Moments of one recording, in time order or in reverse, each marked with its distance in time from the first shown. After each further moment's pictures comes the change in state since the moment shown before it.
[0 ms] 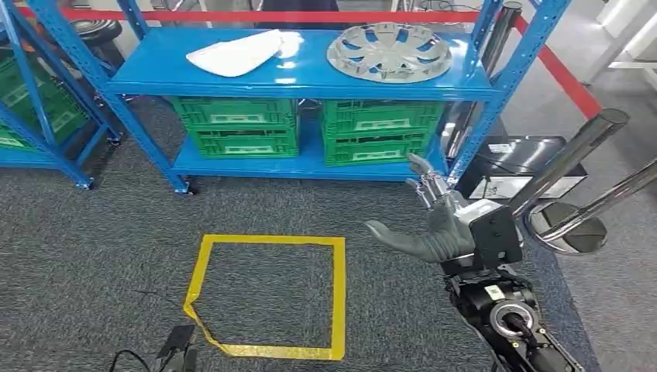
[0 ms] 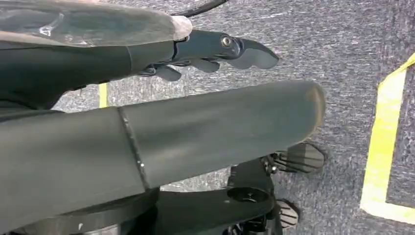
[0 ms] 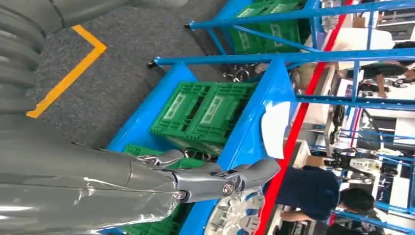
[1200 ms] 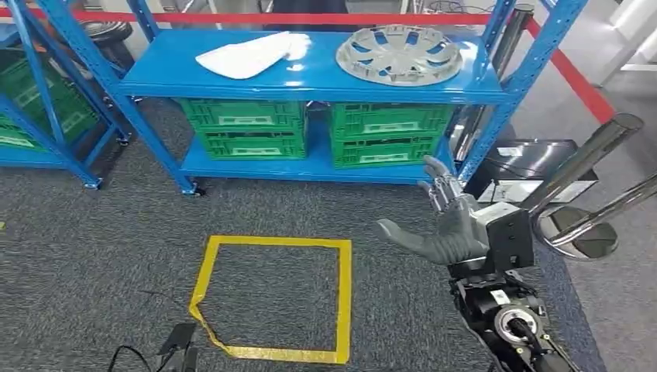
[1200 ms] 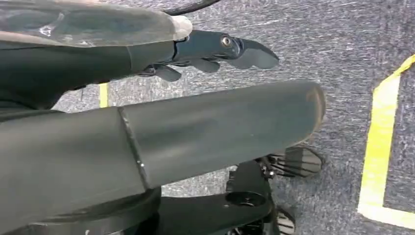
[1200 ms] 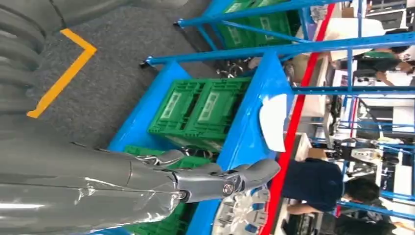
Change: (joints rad) left arm 0.000 0.012 -0.013 0.000 -0.001 -0.016 0.010; right arm 0.023 0.000 -0.008 -0.004 -0.024 -0.052 -0.014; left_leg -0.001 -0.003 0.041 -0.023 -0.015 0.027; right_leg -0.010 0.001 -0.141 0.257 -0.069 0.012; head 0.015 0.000
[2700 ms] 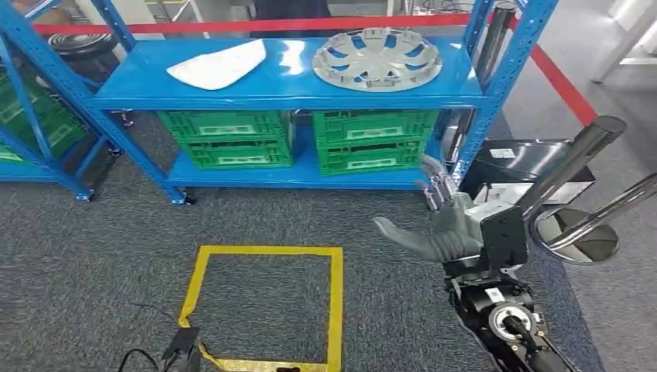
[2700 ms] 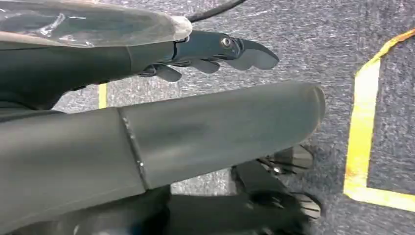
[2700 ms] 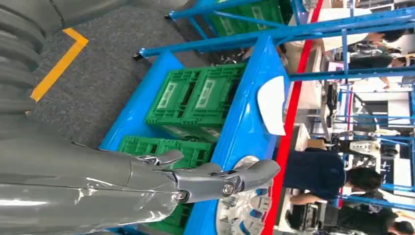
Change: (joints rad) left arm -0.002 -0.003 -0.025 0.000 -0.005 0.000 0.011; right arm 0.009 0.000 -0.002 -0.014 0.005 -0.016 0.010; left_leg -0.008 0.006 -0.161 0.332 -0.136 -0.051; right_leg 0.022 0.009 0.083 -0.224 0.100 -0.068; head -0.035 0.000
